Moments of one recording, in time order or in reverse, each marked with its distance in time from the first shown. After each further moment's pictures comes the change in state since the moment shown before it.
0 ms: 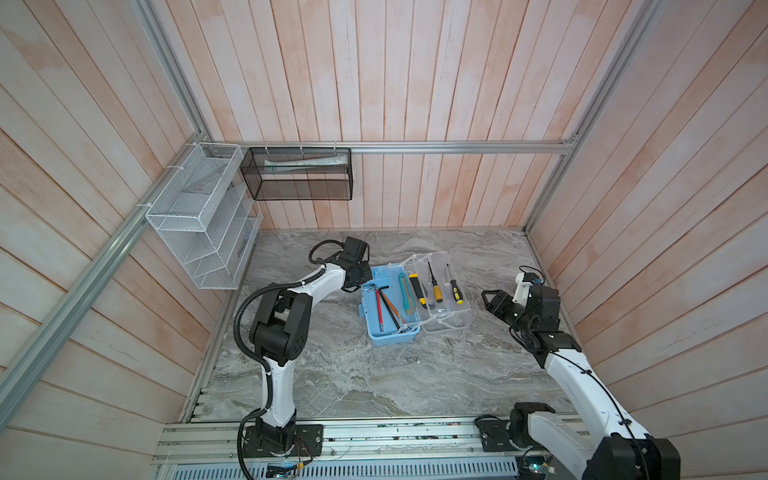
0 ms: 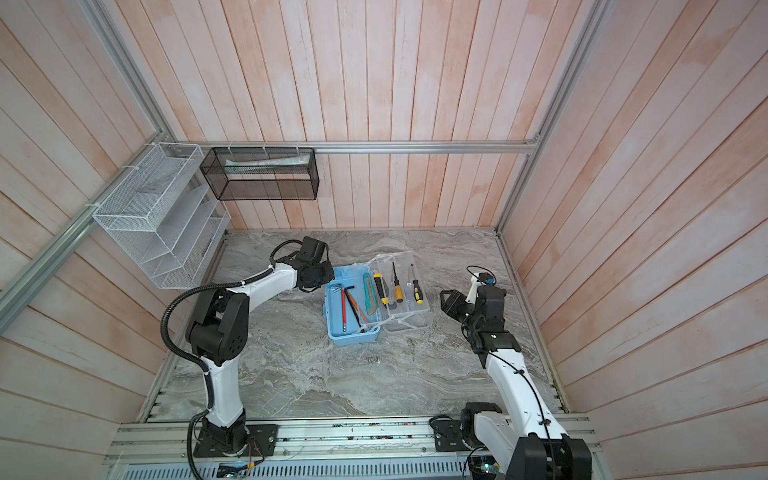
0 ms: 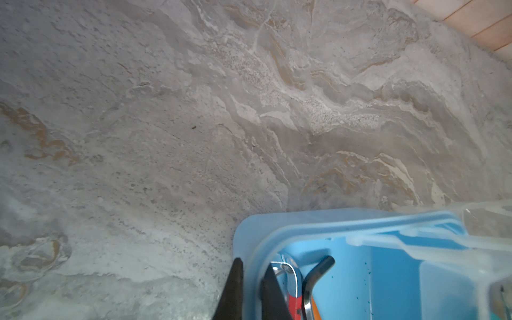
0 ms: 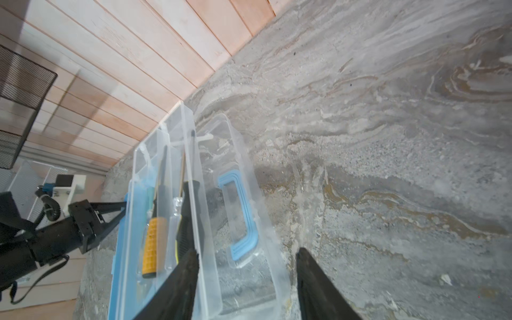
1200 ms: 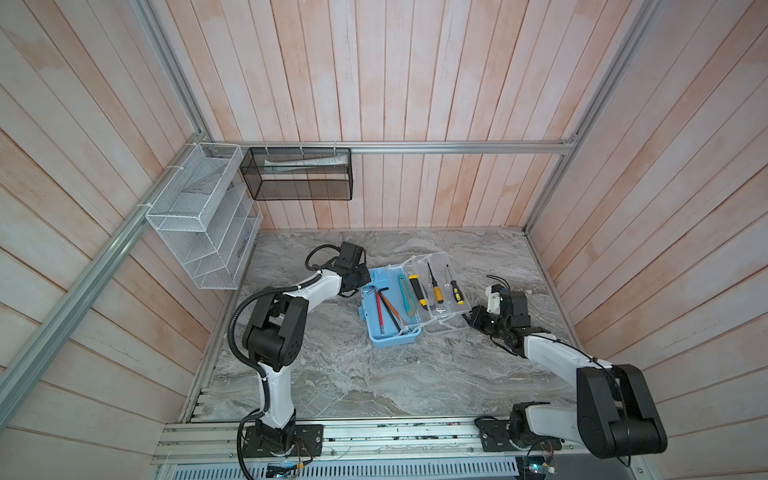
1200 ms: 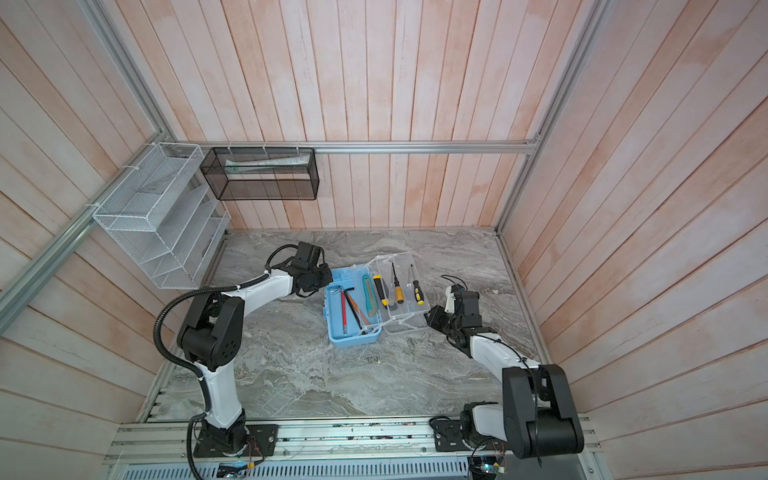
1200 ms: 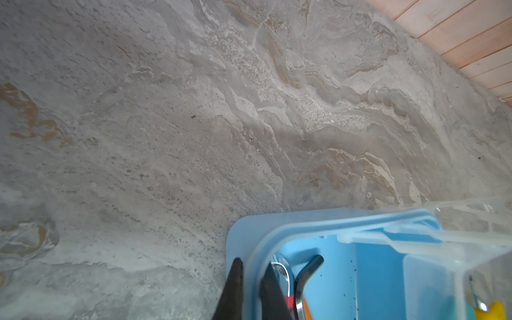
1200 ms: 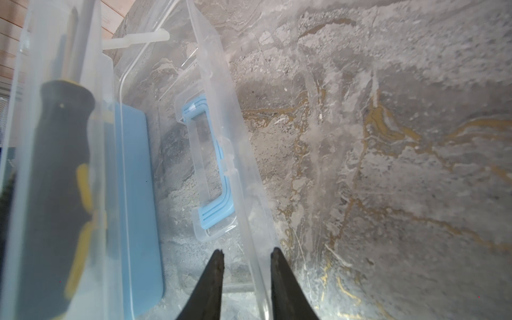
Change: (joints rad) left arm -0.002 -0.058 -0.115 0.112 0.047 -0.048; right arm 0.111 0.343 -0.037 0.156 -0.043 -0.043
